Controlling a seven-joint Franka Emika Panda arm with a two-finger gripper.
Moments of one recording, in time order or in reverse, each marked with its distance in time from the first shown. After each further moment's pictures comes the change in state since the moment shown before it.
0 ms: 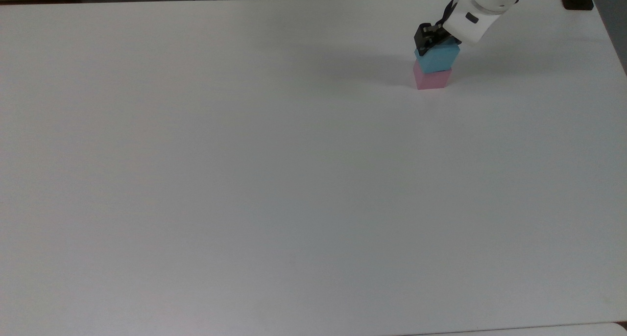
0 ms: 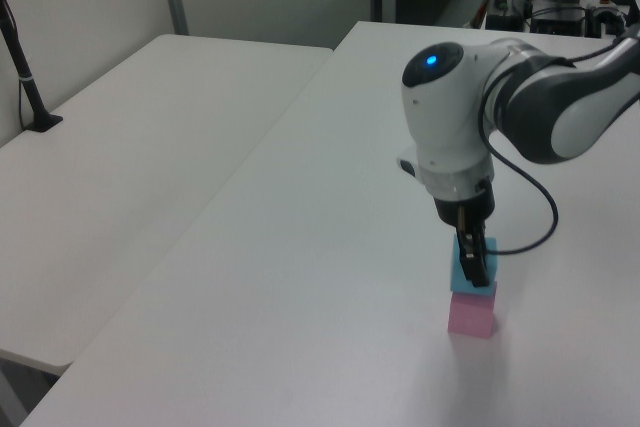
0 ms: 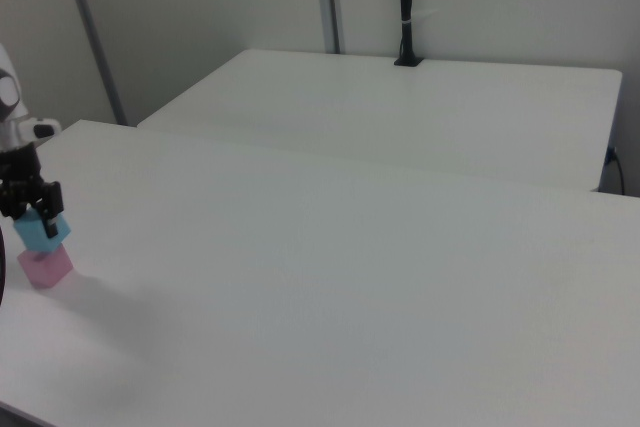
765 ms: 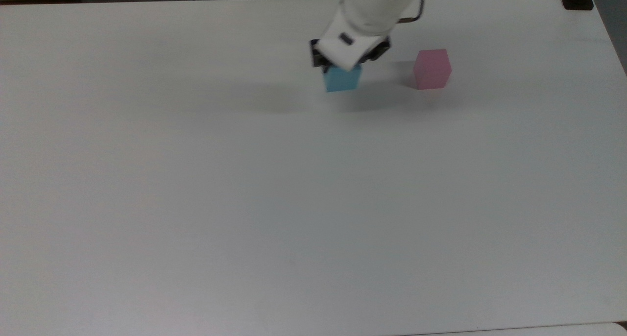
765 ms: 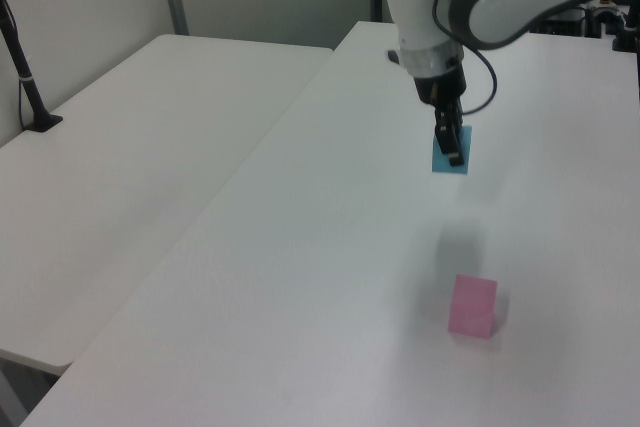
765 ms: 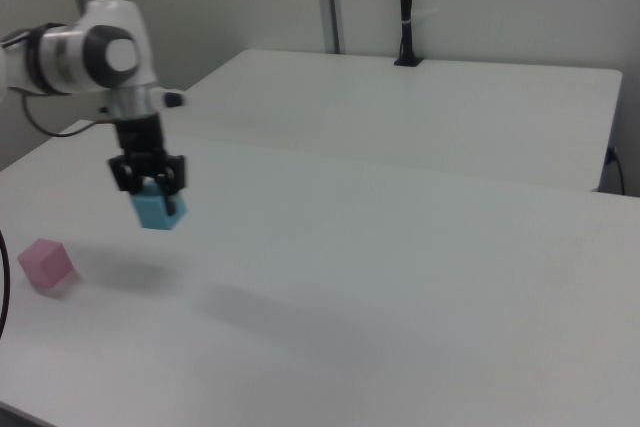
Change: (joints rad) arm -0.199 -0.082 -0.212 0.030 0.002 -0.118 -0.367
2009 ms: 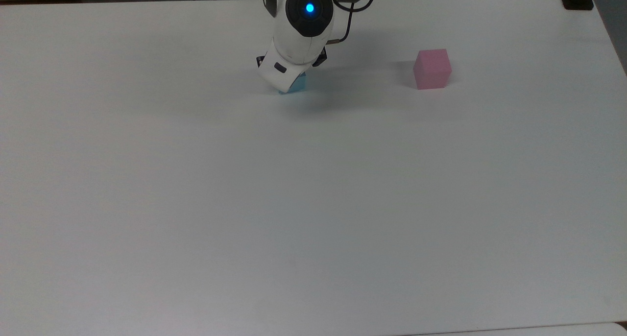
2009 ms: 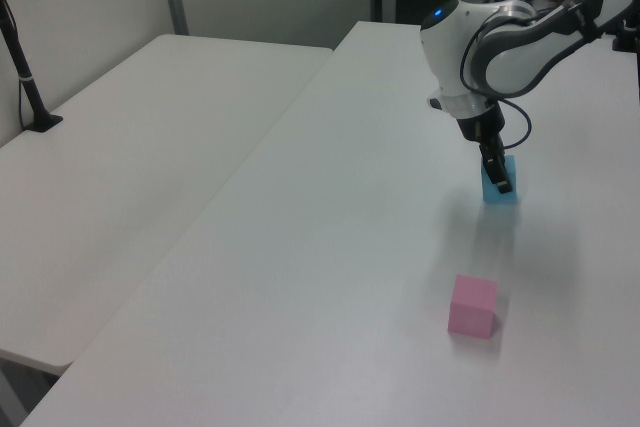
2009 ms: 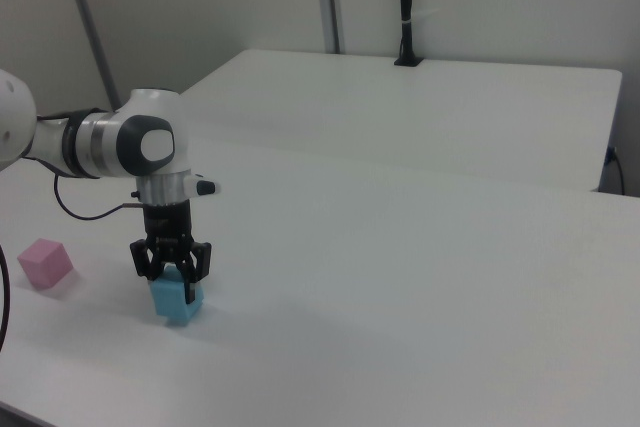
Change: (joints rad) arm -0.014 -0.050 -0.120 -0.368 0.003 0.189 -0.177
